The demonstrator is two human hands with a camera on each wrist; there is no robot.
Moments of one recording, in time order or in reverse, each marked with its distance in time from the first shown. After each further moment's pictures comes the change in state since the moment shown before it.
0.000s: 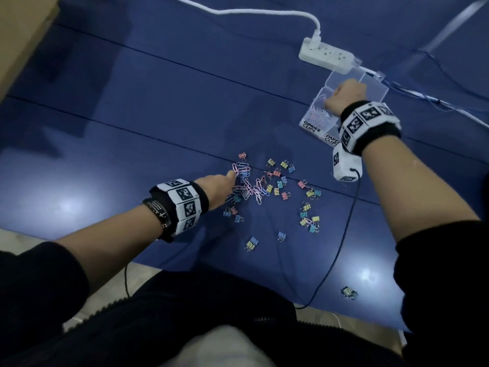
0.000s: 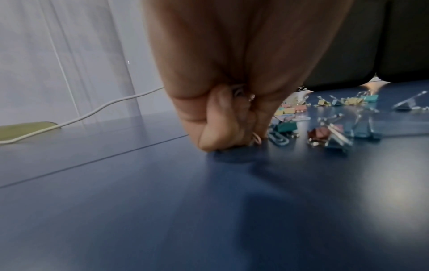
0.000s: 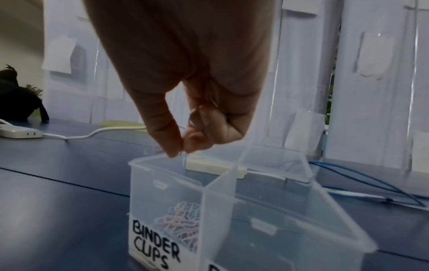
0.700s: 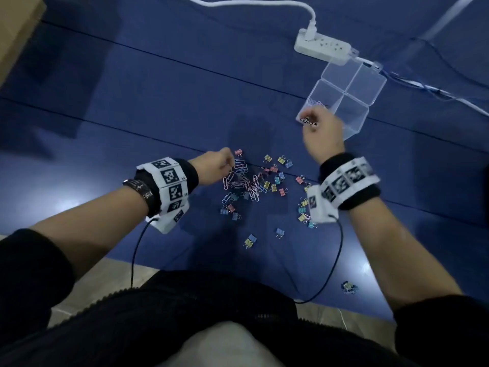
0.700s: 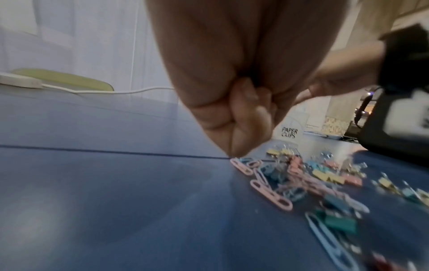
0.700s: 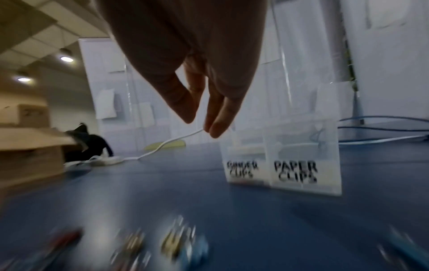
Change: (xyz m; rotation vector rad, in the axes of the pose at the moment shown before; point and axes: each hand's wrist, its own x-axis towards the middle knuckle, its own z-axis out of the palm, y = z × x) left_hand 0.009 -0.008 -0.034 -0.269 0.056 0.067; right_hand -0.086 0.007 0.039 0.425 0.100 -0.229
